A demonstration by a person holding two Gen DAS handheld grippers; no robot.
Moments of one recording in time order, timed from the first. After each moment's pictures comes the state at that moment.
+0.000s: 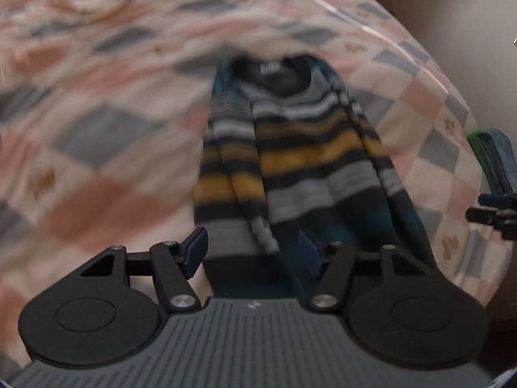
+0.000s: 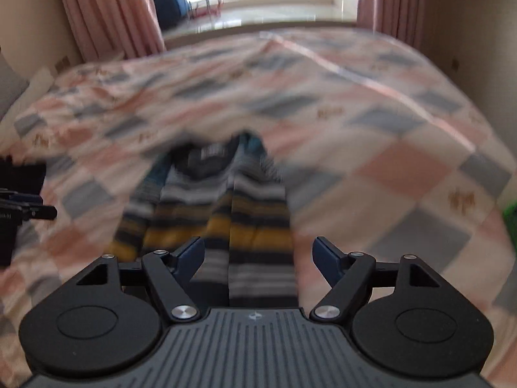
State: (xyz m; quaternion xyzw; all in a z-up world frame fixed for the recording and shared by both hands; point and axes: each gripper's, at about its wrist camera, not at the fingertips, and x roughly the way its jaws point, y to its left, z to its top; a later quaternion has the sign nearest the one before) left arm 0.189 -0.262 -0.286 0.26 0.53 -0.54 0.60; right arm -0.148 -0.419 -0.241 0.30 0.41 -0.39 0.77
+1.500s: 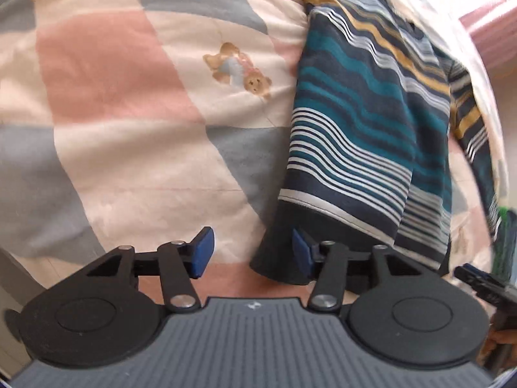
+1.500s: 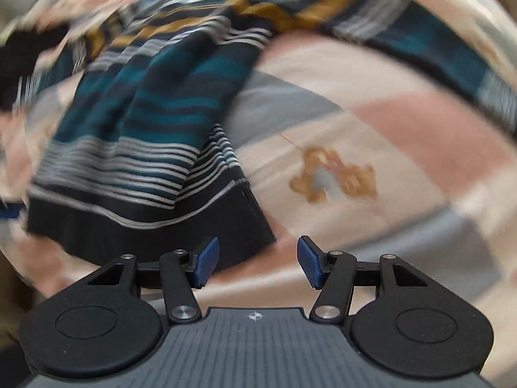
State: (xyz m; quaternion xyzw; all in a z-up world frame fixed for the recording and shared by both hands) left arm 0.084 -0.060 -0.347 0.06 0.64 -0.32 0.69; right arm -0.269 -0.310 -0.307 0.27 0.51 -0.27 0.77
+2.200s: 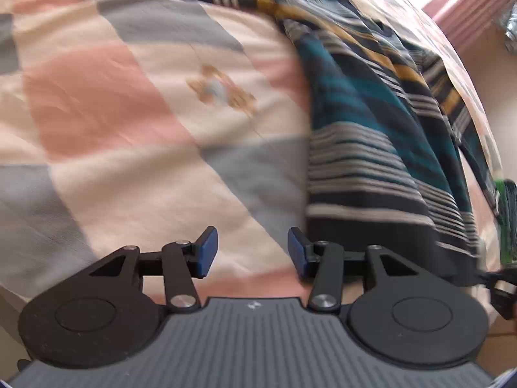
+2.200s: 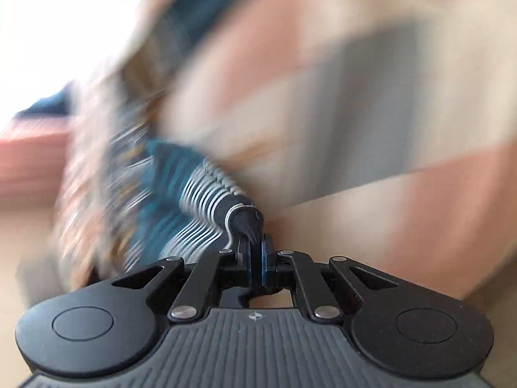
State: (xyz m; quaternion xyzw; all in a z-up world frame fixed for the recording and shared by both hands) left arm 0.073 -0.058 -0.350 0.08 0.59 -0.41 0.69; right arm -0.453 -0.351 -0.342 0.71 0.22 -0.43 0.51
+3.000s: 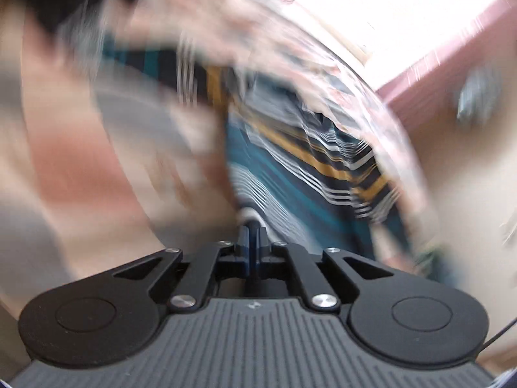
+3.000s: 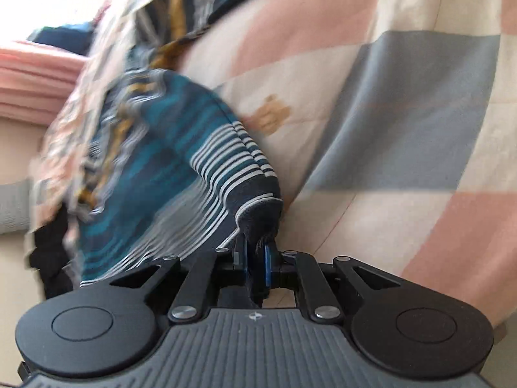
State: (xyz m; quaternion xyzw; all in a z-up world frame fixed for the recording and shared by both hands) left arm 0.051 -0.042 -0.203 0.09 0.44 -0.44 0.78; right arm -0.405 -0.343 -0.325 0.63 0.28 -0.34 0.63
